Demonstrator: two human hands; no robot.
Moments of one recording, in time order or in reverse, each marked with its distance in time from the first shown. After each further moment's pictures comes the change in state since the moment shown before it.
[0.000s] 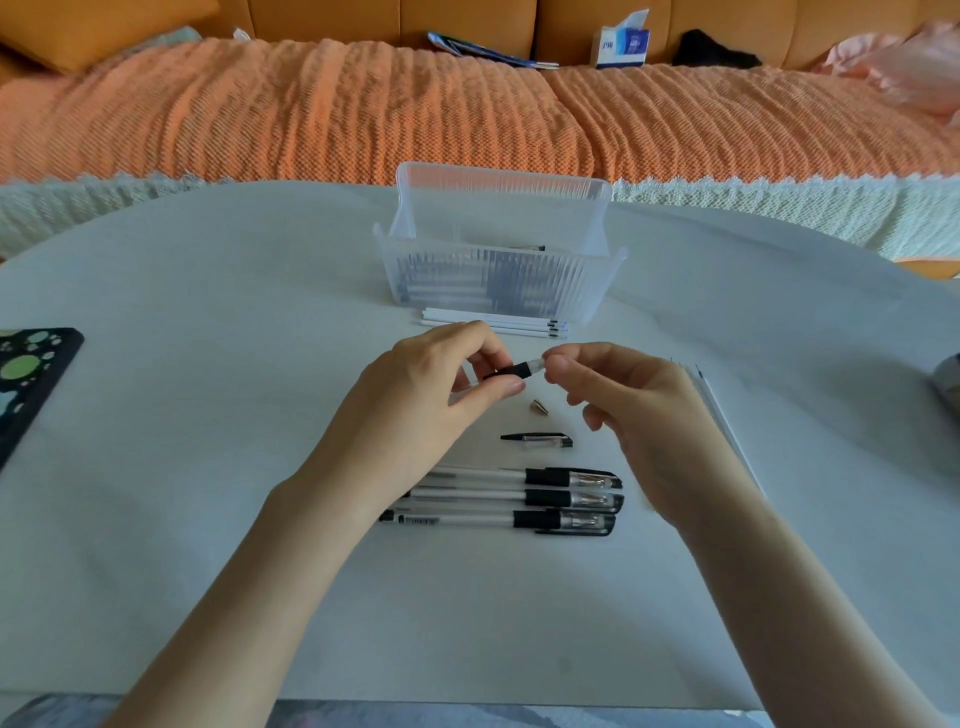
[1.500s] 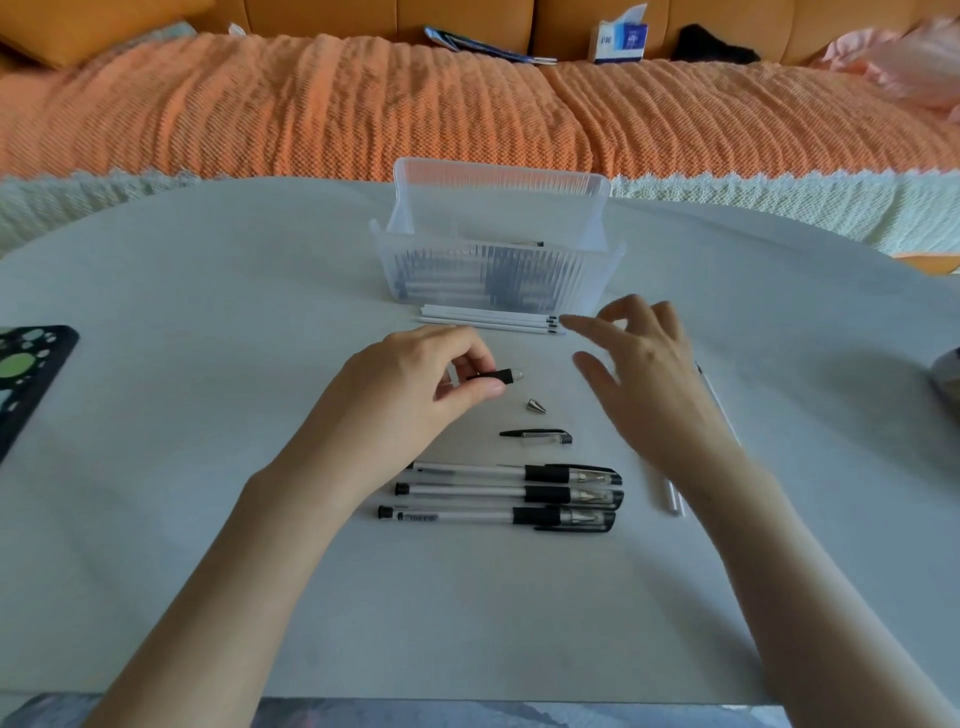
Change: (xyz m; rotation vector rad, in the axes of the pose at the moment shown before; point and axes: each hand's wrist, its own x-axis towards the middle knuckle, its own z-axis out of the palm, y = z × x) left_hand 0.002 -0.006 -0.009 0.107 -0.079 -0.031; right_hand 0.035 0.015 -0.017 -1.173 0.163 -0.490
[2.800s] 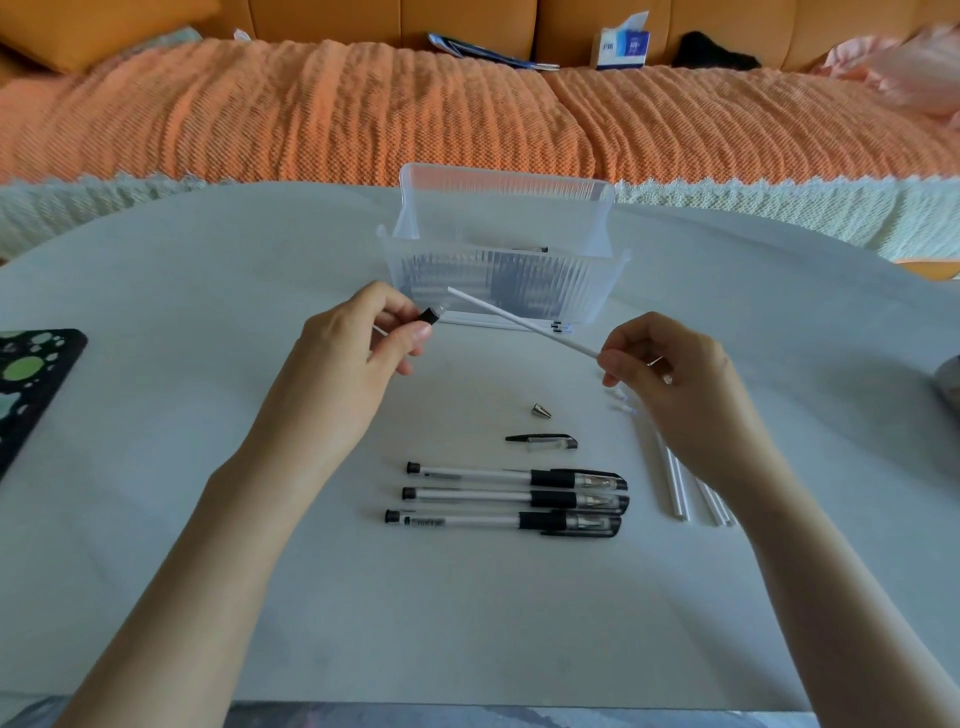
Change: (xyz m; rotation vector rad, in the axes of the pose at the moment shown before) left_hand 0.005 -0.023 -0.016 -0.225 0.252 -0.175; right_hand -0.010 0.002 -0.019 0.610 0.000 0.166
